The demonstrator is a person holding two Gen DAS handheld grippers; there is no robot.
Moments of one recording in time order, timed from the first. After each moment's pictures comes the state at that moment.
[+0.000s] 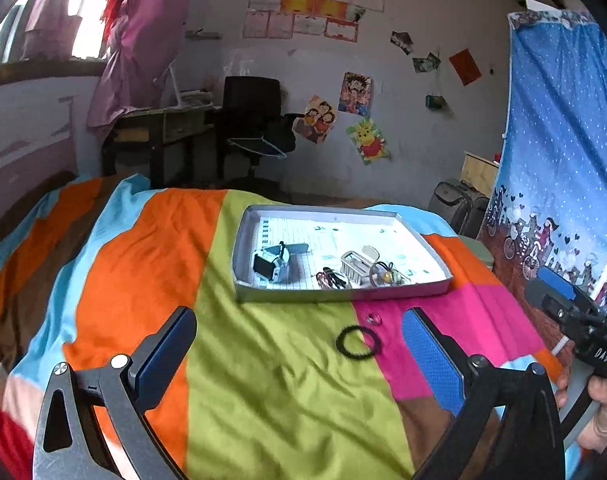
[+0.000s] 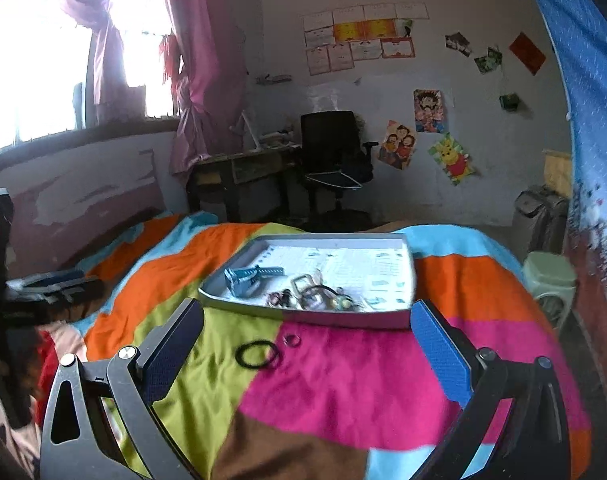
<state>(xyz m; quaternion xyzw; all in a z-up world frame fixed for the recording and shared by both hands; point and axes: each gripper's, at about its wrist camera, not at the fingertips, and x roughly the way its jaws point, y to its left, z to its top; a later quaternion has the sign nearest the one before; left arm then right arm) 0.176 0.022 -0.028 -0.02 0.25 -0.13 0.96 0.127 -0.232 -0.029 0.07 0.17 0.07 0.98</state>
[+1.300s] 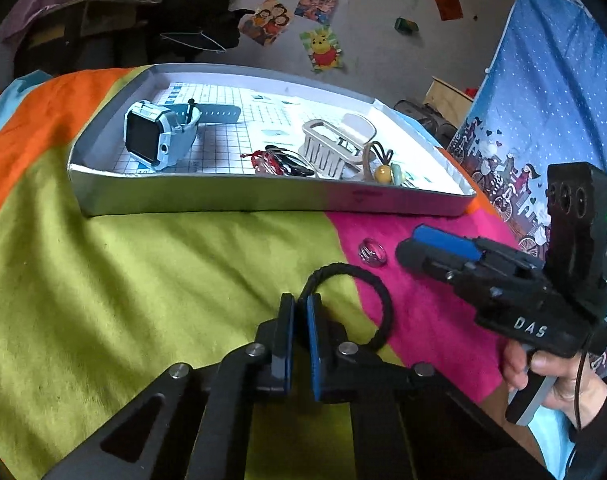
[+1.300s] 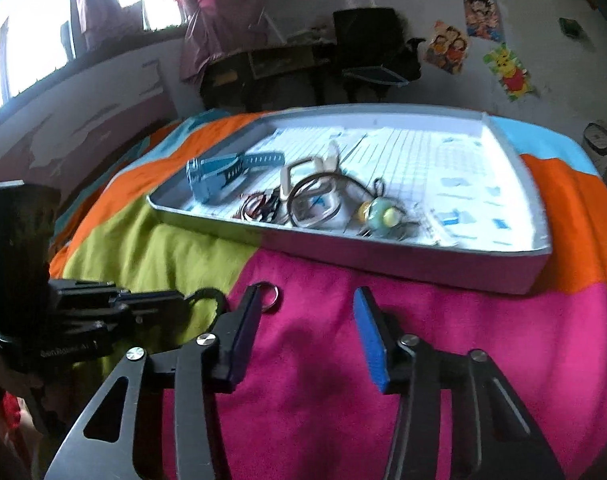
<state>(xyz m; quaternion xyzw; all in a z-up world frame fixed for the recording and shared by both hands) 0.295 -0.035 -0.161 -0.06 0.41 -0.25 0.87 0.289 -0.209 -0.159 0.05 0.35 0.16 0.92</state>
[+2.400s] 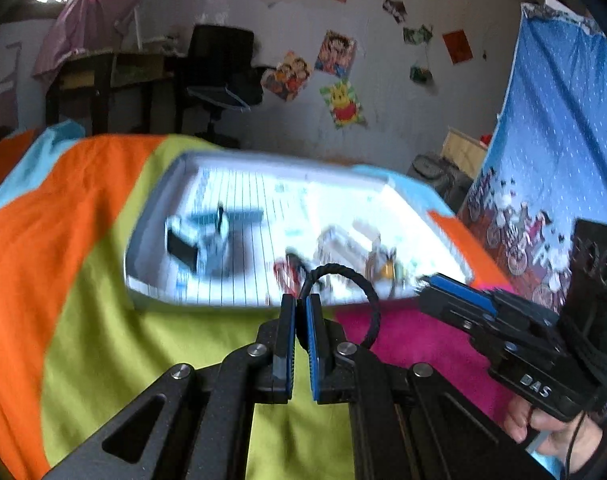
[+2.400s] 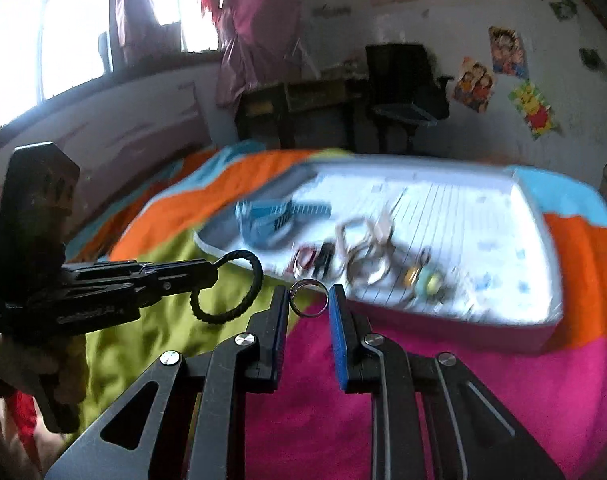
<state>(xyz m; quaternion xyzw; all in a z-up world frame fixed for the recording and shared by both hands) 0.303 -0.027 -0.094 -0.07 0.32 -0.19 0.92 0.268 -0.202 -0.107 0.05 0.26 0.19 0.95</state>
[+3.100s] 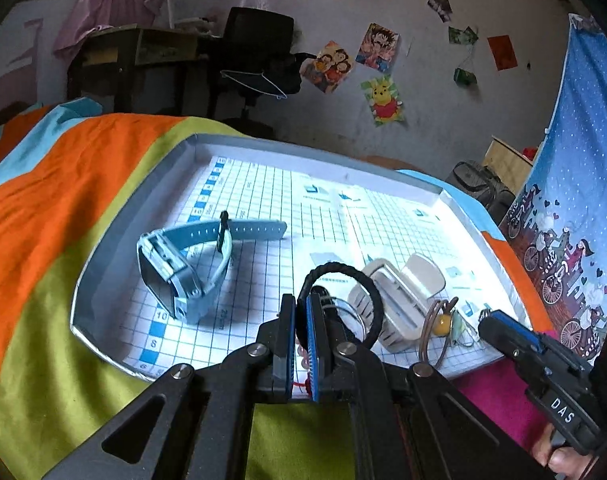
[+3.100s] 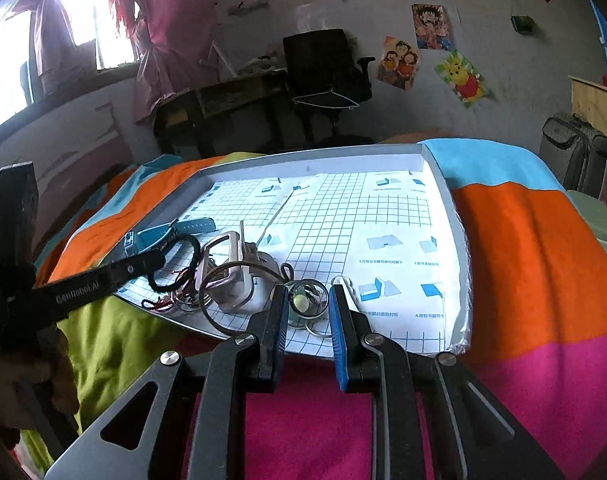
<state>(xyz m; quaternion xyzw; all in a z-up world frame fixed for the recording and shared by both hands) 0.370 -0.054 -0.126 -0.09 0.36 -0.13 0.92 0.319 -0.251 -0.133 0.09 0.31 0.08 0.94</state>
